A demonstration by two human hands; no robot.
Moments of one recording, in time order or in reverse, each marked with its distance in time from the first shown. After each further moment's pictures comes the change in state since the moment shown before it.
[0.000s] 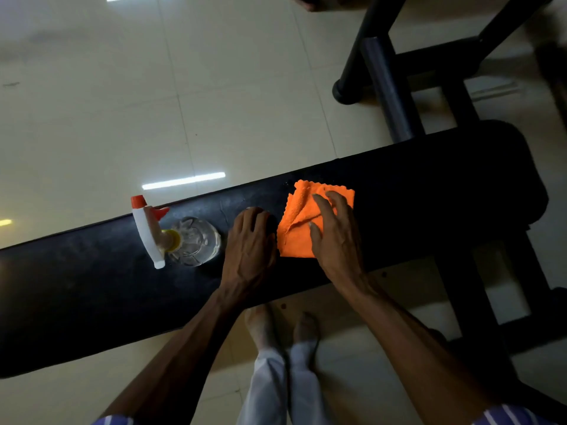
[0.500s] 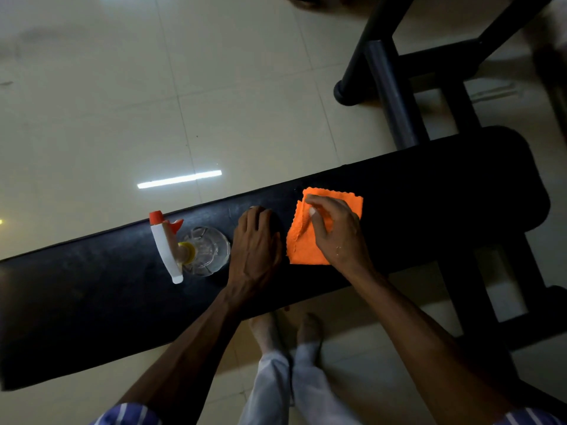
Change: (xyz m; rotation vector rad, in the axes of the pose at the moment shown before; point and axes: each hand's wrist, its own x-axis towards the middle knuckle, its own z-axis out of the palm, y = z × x) left_hand 0.015 -0.009 -0.008 -0.077 0.011 -0.022; right_hand 0.023 -0.026 -0.011 0.250 0.011 -0.019
